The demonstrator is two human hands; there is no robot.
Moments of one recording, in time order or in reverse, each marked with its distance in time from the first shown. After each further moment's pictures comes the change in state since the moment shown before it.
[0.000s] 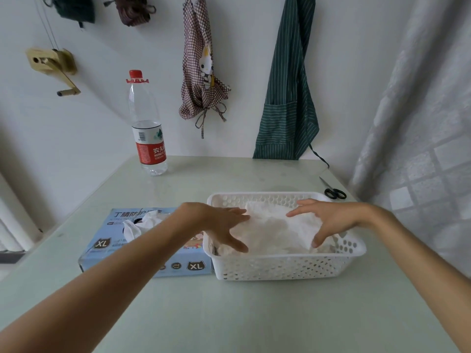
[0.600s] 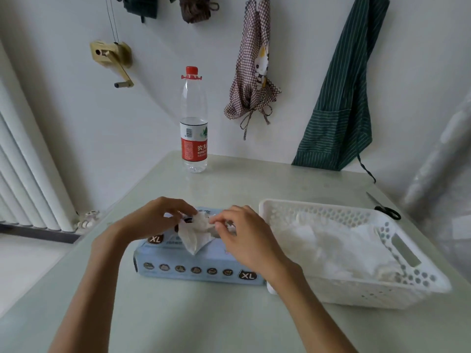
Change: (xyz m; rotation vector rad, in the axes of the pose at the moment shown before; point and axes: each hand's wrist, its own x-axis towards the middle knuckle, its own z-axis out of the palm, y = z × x) left_hand -0.113 -0.157 0.073 -0.686 0.562 -0.174; right_hand 0.068 -0.226 0.086 0.210 0.732 -0.471
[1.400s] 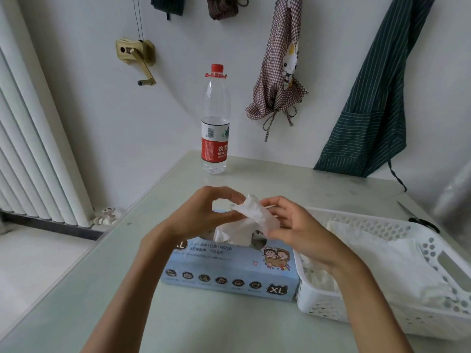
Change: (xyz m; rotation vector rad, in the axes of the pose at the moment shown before) left_hand 0.020 0.027 0.012 -0.192 0.194 0.304; right_hand 0.015 0.016 -0.034 0.584 -0.277 0.284
